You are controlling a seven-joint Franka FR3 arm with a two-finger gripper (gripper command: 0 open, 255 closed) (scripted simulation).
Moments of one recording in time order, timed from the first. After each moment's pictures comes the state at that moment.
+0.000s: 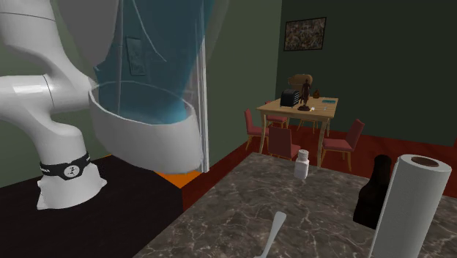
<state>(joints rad) 0.01 0.05 -0.19 -1.48 0.32 1.77 -0.23</state>
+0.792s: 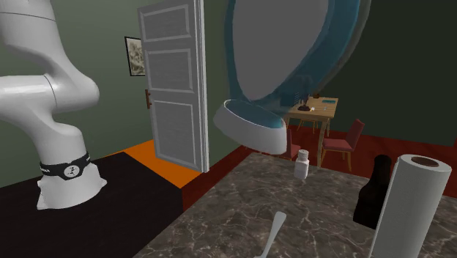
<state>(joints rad) 0.13 0.04 -0.08 -1.59 0.26 1.92 -0.02</state>
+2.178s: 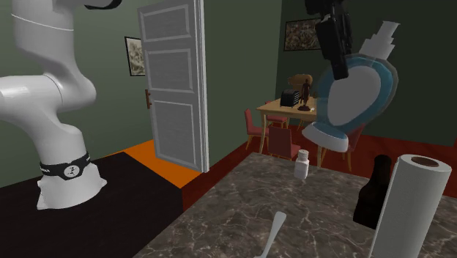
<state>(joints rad) 0.40 0.35 0.08 -1.39 0.09 2.11 0.41</state>
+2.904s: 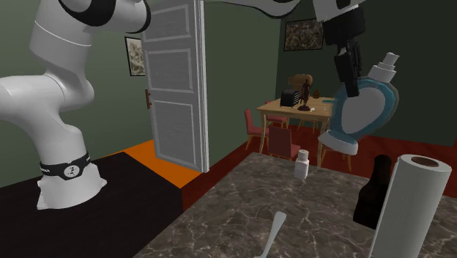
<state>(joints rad) 0.53 0.61 0.08 -1.10 0.01 2.08 0.57</state>
